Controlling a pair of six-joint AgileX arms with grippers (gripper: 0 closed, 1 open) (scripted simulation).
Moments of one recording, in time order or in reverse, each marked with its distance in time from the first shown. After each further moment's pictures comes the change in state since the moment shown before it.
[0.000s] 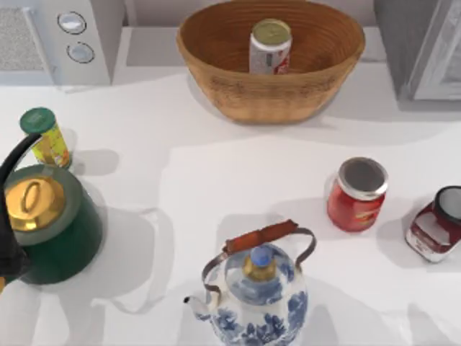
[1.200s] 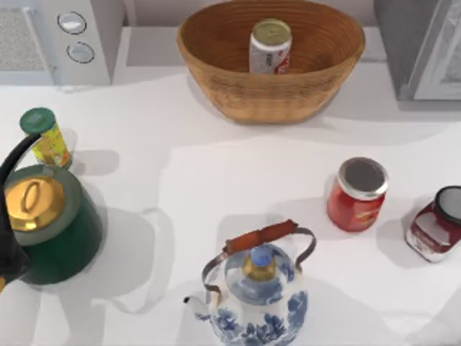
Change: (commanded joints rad) left arm 0.000 0.000 0.000 0.000 0.000 0.000; right arm -0.795 0.840 0.147 0.675 -0.439 0.048
